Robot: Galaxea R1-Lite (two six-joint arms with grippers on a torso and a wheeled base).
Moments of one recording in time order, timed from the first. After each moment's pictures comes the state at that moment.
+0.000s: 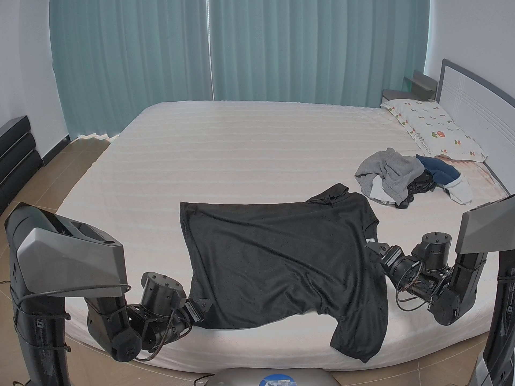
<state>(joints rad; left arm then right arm) -0.50 2.28 -0.38 -1.10 0.19 -0.89 0.22 2.26 -0.37 -1.50 0.03 0.98</state>
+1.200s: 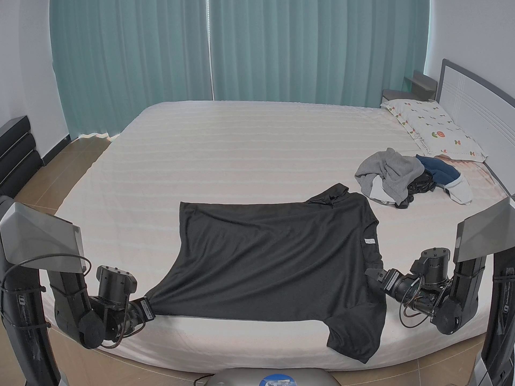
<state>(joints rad) -0.18 2.21 -0.25 -1.09 0.25 -0.56 0.20 2.32 -0.28 -1.49 0.03 0.74</state>
